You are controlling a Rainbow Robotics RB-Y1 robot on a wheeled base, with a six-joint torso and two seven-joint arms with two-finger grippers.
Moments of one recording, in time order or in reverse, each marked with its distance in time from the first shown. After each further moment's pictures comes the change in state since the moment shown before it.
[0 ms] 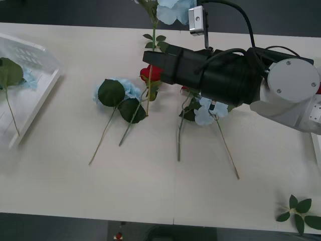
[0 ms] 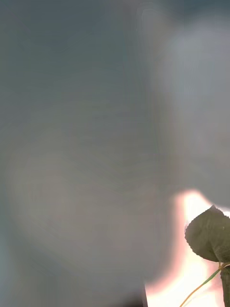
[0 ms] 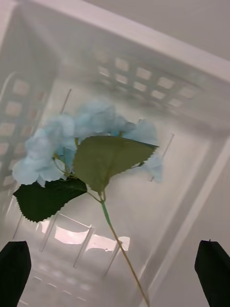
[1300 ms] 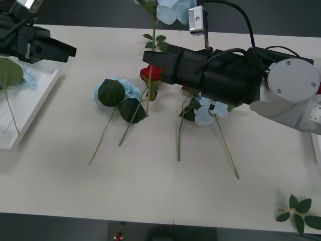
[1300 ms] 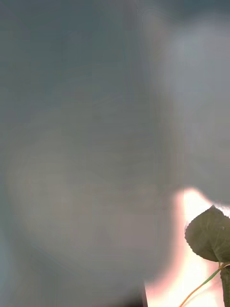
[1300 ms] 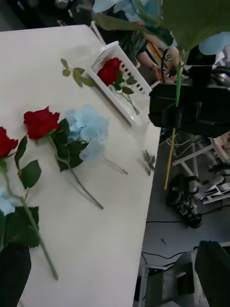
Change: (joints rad) right arm 0.000 0.000 0.000 0.000 0.000 0.000 0.000; left arm 0.001 -0.126 -0.069 -0.053 1.140 0.523 -0.489
